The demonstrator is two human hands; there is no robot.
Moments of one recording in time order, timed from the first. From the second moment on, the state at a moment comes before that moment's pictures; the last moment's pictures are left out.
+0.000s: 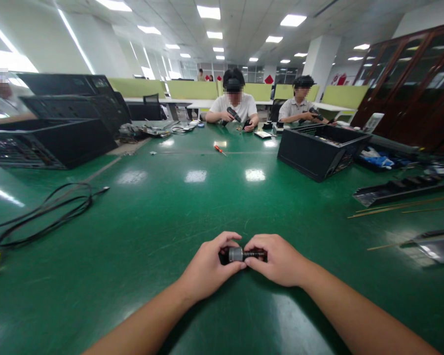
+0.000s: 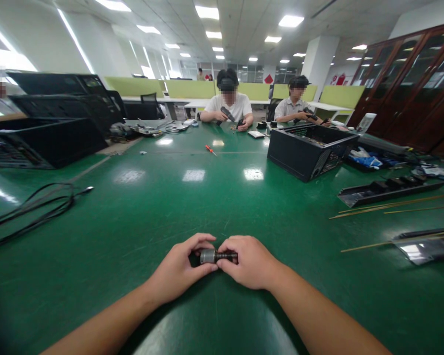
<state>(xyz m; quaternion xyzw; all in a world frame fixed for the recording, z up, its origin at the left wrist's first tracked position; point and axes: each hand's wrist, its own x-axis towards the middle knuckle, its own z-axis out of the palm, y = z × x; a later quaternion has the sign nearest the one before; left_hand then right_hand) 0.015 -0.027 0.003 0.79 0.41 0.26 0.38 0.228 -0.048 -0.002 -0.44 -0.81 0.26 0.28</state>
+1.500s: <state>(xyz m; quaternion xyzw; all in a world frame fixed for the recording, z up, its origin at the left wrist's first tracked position) 0.015 -0.028 0.011 0.80 0.42 0.24 0.36 0.229 -0.049 0.004 -0.44 -0.82 0.25 0.28</state>
